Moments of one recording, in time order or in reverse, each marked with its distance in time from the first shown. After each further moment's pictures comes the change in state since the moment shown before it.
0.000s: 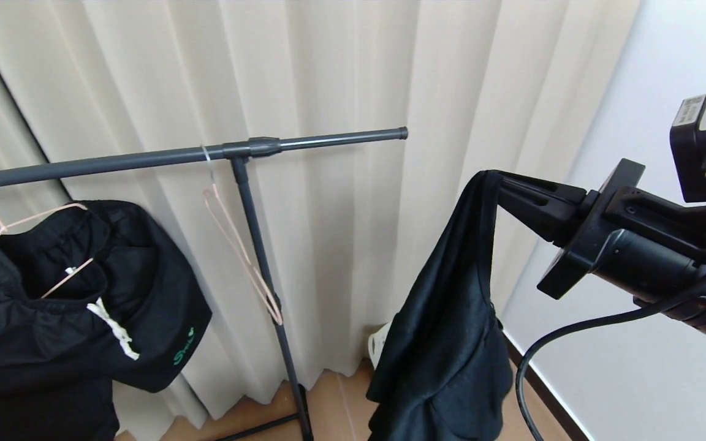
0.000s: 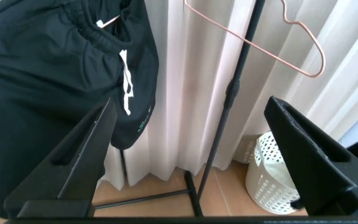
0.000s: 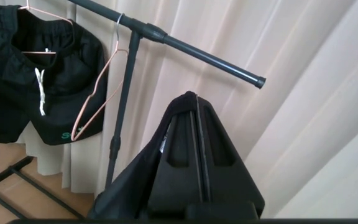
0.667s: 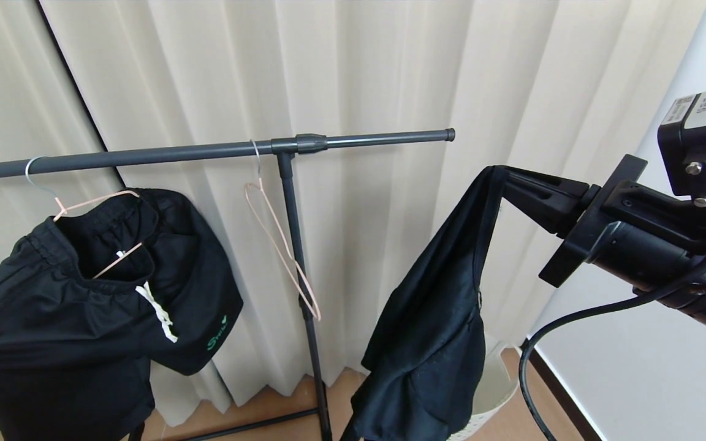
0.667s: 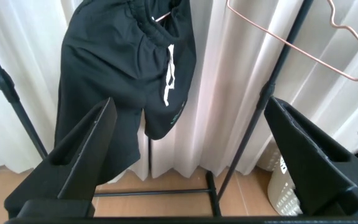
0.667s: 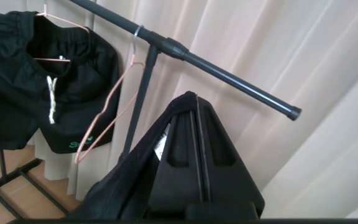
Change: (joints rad) left arm 0.000 0.000 0.000 0.000 0.000 0.000; right arm -0.046 0.003 -0.006 -0.001 0.000 -0.029
